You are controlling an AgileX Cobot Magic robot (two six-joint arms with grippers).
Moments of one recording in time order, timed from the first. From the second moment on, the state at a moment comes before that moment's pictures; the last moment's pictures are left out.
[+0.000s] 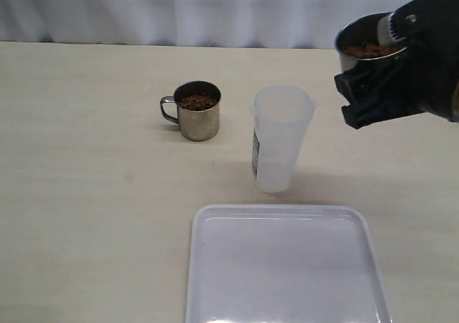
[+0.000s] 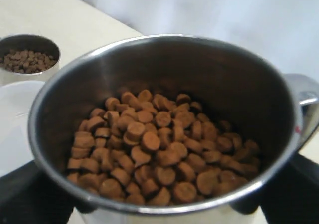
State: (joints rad) left arm -0.01 0.00 0.00 0.04 0.07 0.02; right arm 0.50 1.21 -0.65 -1.73 0.10 1.41
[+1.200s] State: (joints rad) left arm -0.01 0.00 0.00 0.04 0.07 0.02; right arm 0.66 1.42 -0.77 -1.73 0.37 0.89
